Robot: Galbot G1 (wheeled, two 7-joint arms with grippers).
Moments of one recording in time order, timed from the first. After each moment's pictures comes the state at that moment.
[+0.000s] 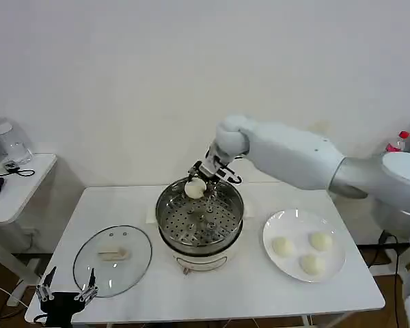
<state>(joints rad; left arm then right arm) 1.88 -1.42 -0.79 -2.27 0.07 0.21 -0.08 0.43 1.29 -1.15 1.06 -0.15 0.33 -0.94</state>
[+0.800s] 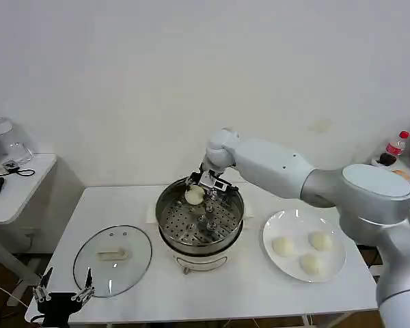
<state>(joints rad) 1.88 -1.43 -0.80 -2.27 0.07 0.21 -0.08 0.37 1.38 -1.15 0.92 -0.34 0.48 -0.88</state>
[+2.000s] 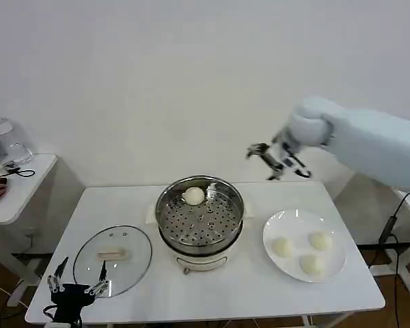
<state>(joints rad) 1.87 -1.36 -0.73 -2.32 0.08 0.22 -0.06 0.62 0.59 -1.26 1.58 -0.01 -0.04 -0.97</state>
